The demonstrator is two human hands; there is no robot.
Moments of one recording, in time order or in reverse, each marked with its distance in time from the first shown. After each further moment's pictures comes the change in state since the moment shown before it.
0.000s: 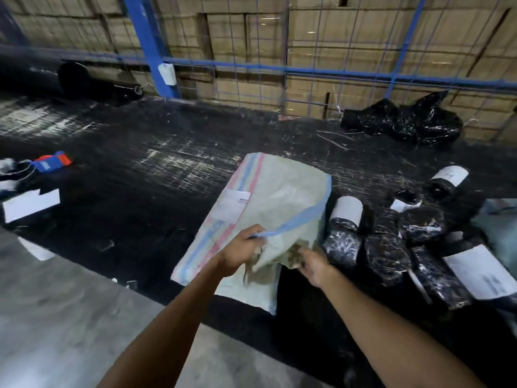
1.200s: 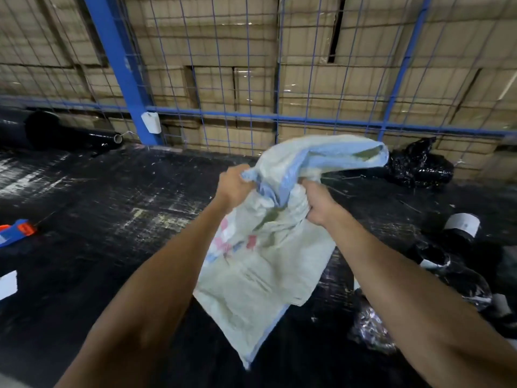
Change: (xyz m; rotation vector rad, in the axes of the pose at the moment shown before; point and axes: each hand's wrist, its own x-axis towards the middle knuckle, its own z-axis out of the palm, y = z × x) left_hand 0.200 0.175 -0.170 0.432 0.376 0.331; right_hand 0.002 -0.278 0.151 0.028 -0.173 -0.471
